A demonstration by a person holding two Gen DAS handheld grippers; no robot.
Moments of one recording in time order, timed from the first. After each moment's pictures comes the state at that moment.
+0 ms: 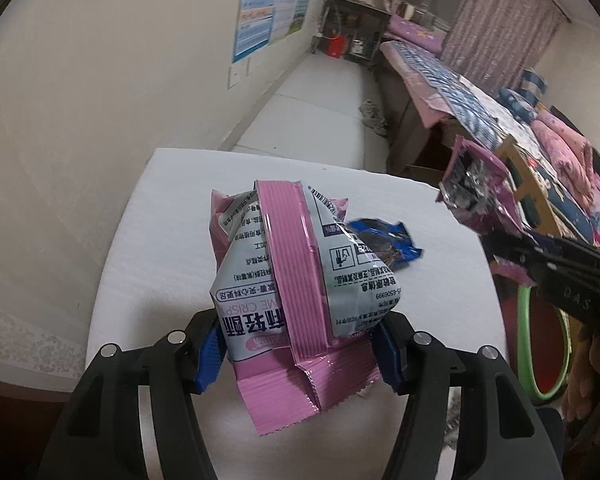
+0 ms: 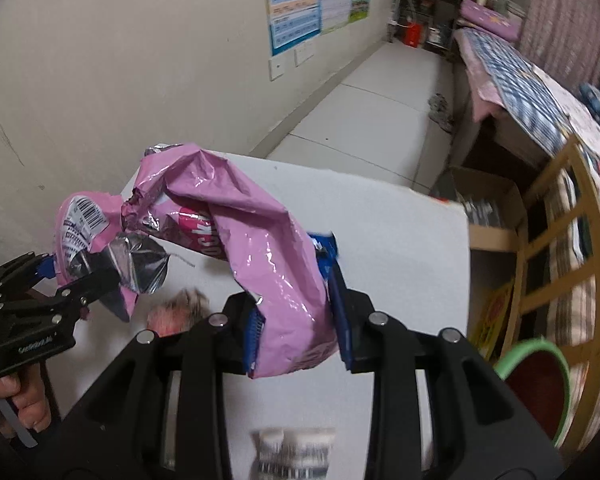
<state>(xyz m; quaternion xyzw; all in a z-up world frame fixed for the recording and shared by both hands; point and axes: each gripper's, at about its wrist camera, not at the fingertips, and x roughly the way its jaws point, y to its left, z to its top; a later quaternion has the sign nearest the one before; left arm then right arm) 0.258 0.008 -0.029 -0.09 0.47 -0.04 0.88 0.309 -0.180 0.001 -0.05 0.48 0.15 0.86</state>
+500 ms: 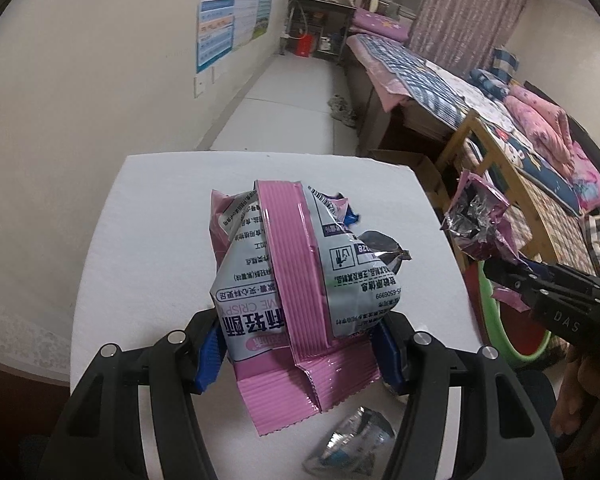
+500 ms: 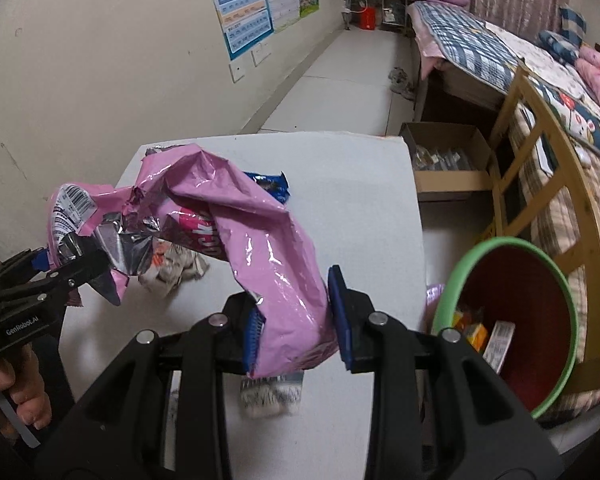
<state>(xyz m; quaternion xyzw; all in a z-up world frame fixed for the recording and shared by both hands) 0.209 -0.050 -0.005 -0.06 0.46 -0.08 0.88 0.229 -0.251 0.001 0.02 0.49 0.10 0.87</state>
